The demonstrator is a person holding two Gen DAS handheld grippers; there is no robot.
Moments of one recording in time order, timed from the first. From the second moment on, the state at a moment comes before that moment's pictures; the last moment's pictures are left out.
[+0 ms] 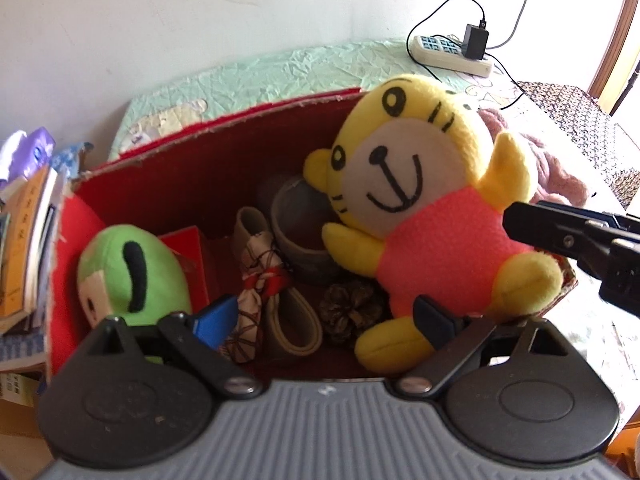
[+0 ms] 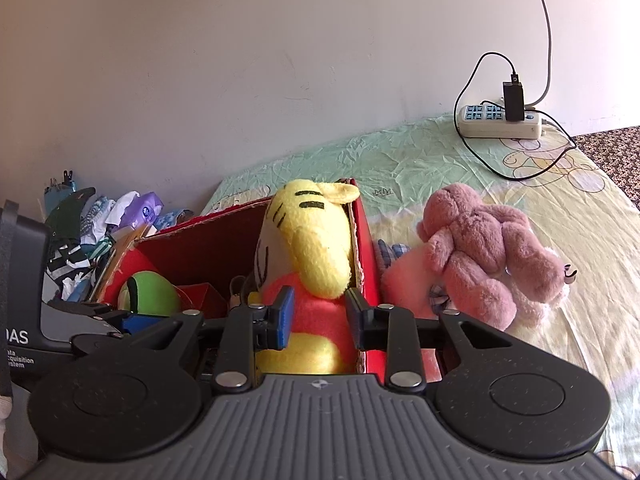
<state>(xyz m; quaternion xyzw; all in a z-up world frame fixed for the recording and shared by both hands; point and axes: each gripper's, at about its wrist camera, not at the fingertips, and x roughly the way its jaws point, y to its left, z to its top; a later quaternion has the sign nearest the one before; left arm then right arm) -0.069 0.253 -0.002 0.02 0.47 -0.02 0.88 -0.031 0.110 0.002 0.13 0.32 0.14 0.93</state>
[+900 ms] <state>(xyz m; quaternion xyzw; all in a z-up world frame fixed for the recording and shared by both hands) -0.102 0.191 0.051 0.03 0.44 0.08 0.89 -0.038 0.051 0.011 0.17 0.34 0.26 0.89</state>
